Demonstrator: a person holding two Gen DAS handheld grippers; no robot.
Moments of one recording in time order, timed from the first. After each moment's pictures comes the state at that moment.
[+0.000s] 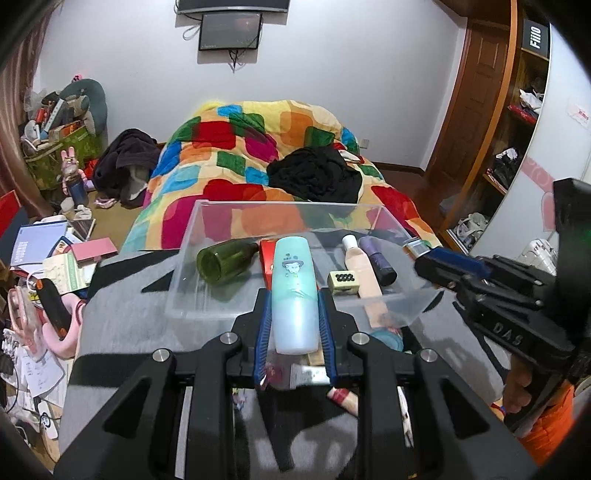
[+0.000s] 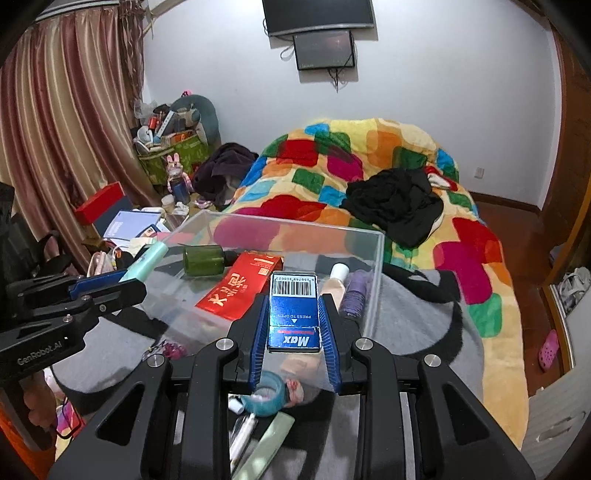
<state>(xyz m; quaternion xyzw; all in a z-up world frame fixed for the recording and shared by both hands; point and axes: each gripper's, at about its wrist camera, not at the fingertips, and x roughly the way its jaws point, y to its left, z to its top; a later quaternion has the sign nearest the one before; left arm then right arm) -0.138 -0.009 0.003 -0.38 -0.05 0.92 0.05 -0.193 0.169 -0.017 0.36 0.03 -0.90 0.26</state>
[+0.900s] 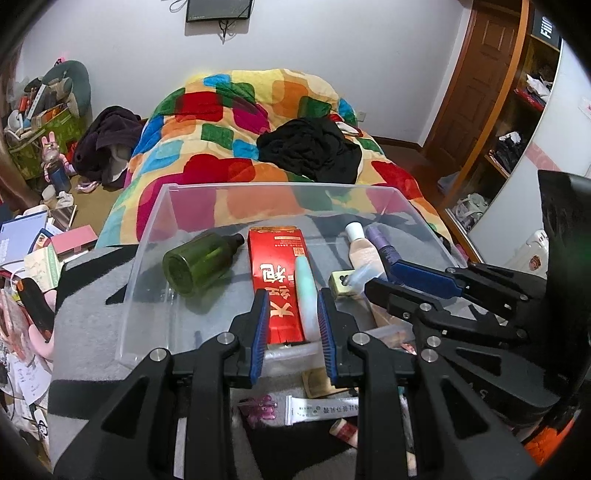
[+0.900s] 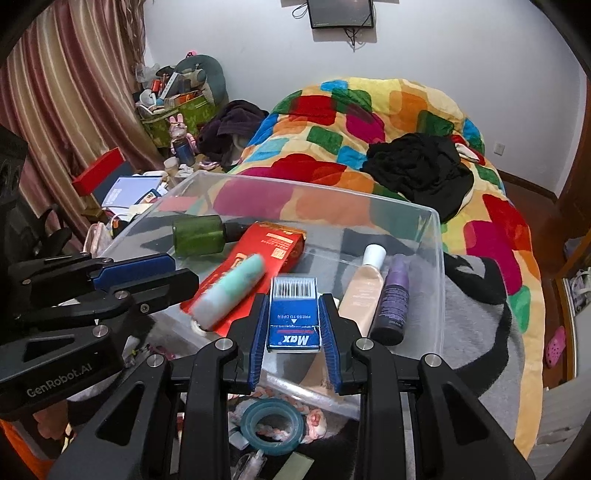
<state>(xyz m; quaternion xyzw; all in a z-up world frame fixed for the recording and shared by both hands) -0.186 -0.004 -0.025 -0.43 -0.05 0.90 0.07 -0.226 0.131 -0.047 0.42 0.05 -0.86 0.28</state>
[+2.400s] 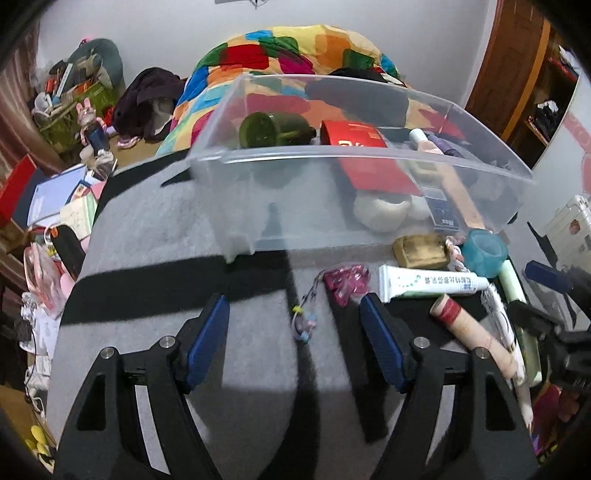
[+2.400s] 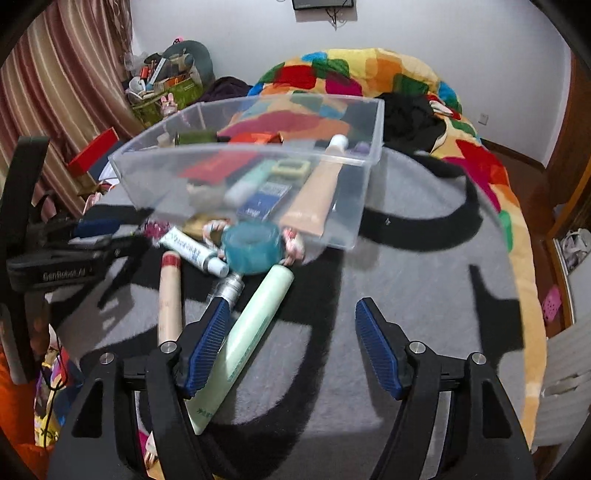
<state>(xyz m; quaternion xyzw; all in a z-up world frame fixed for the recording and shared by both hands) -0.131 -0.036 -0.092 -0.49 -0.01 0.87 -0.01 -0.140 0.185 -0.095 0.45 0.06 -0.86 0.25</state>
